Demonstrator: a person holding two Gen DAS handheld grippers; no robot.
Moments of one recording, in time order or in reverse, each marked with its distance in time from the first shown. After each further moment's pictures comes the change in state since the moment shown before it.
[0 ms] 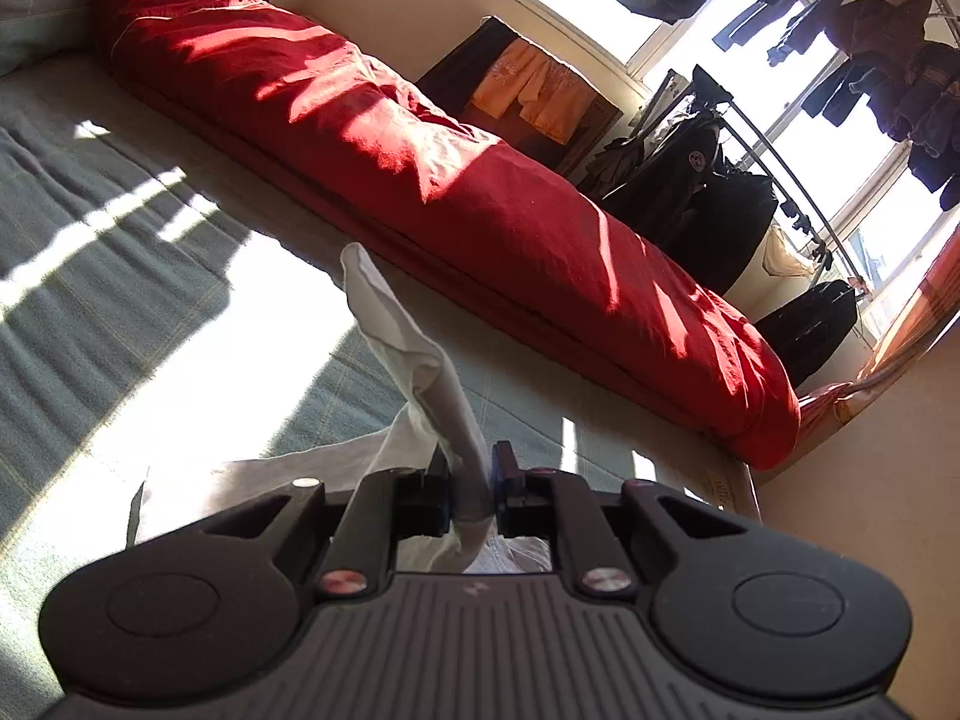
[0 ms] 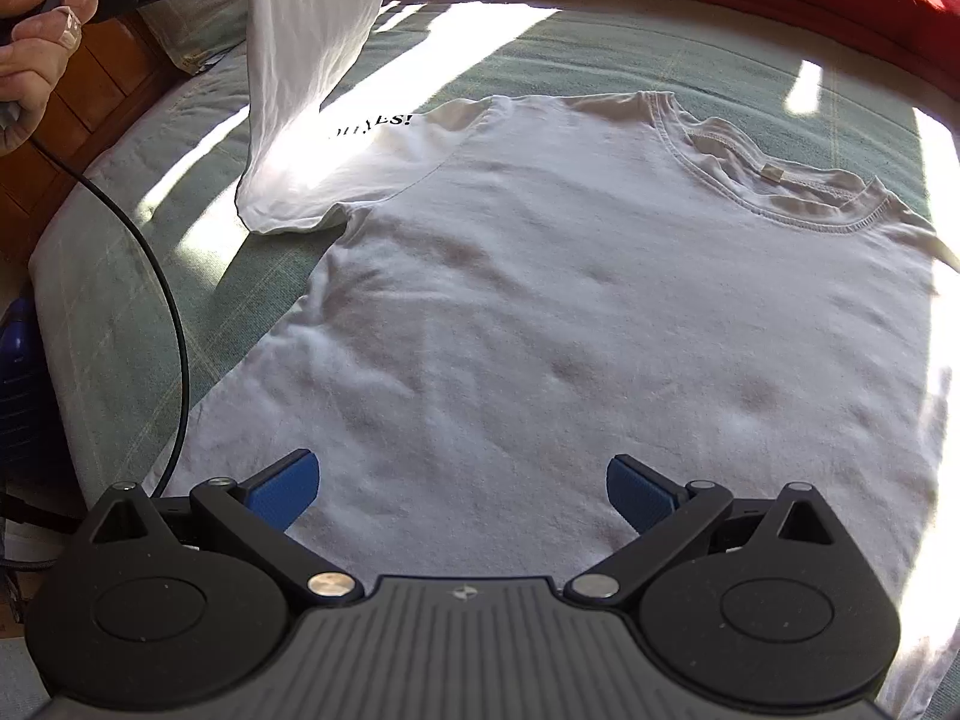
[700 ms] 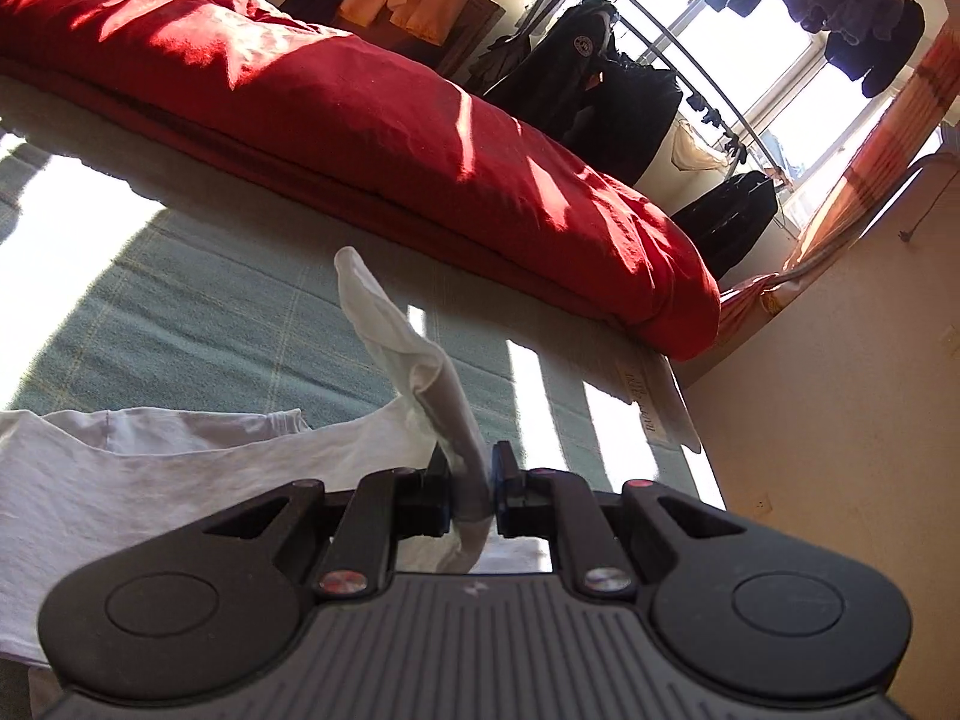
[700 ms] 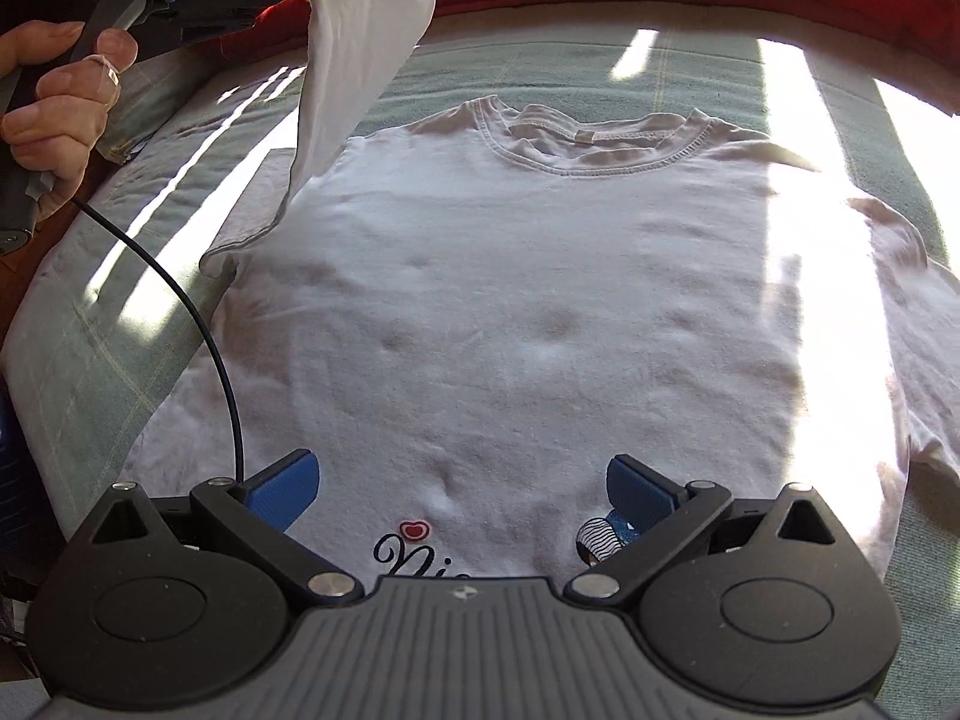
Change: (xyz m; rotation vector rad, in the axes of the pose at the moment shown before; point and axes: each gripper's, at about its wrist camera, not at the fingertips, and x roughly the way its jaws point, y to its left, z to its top) left arm 0.082 -0.105 -0.072 0.125 0.158 -0.145; right arm -0.041 -0.067 -0.041 0.187 -0.086 -0.051
